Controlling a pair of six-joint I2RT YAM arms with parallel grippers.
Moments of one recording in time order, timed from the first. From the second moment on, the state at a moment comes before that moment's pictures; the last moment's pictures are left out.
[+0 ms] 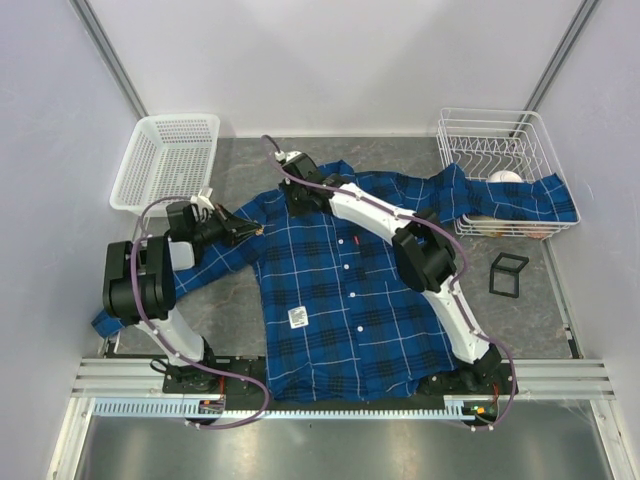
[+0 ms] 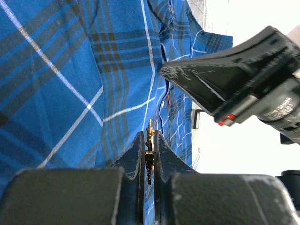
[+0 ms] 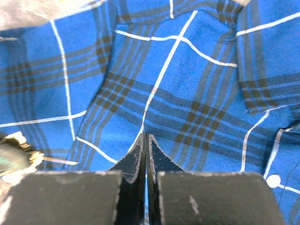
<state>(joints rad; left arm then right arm) 0.16 1.70 0.65 0.50 0.92 -0.82 0.76 2.38 2.06 -0.48 0.05 0.32</state>
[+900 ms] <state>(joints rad) 0.18 1.74 0.65 0.72 0.98 -0.96 0.73 2.38 2.10 -0.49 -0.01 0.40</state>
